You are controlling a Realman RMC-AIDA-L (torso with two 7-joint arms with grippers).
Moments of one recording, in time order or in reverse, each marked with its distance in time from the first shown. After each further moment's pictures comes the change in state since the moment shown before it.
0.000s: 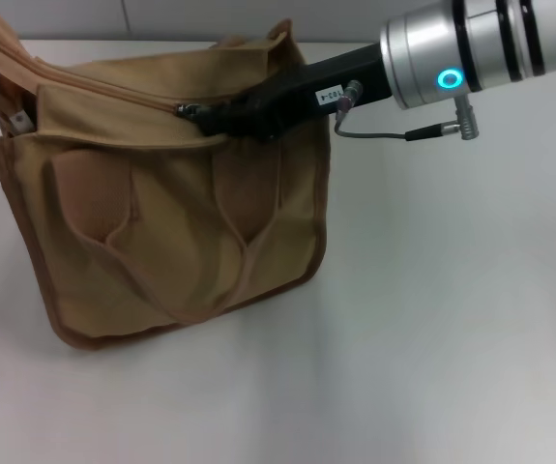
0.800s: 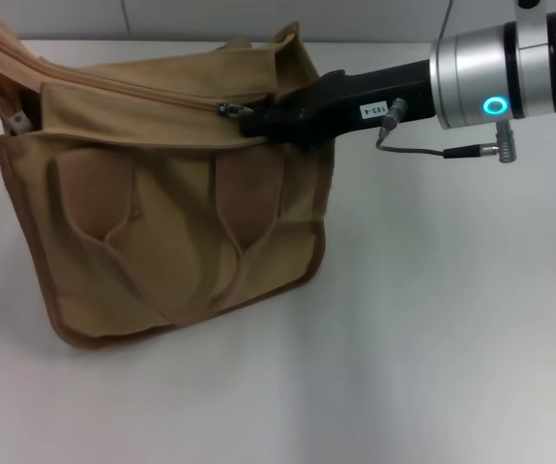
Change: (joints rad) left arm 0.001 -0.002 -0.003 0.000 0.000 -0.015 0.005; right arm -0.126 0.003 0.014 -0.073 0.009 0.011 -0.051
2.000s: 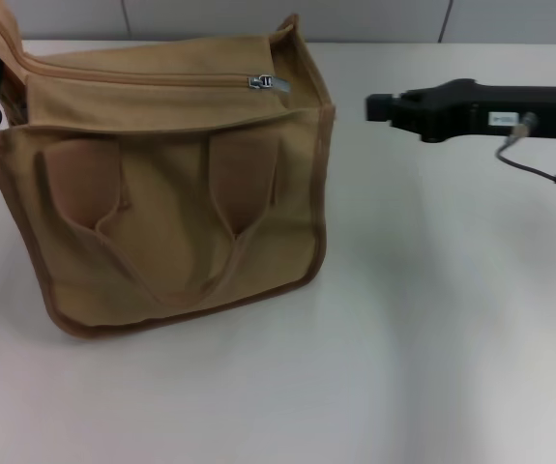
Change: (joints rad) left arm -0.027 0.000 -0.011 -0.001 -0.001 -0.086 -0.006; right arm -0.194 -0.004 0.230 -0.016 0.011 -0.058 -0.093
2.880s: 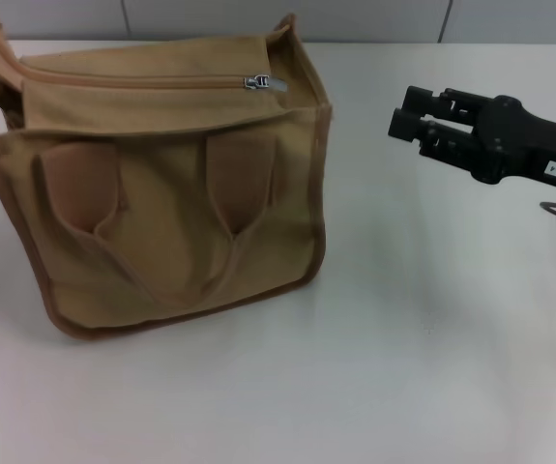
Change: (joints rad) left arm 0.023 0.008 -0.021 0.026 0.016 -0.032 -0.200; right arm -0.046 -0.004 0.211 0.343 0.231 -0.258 -0.542
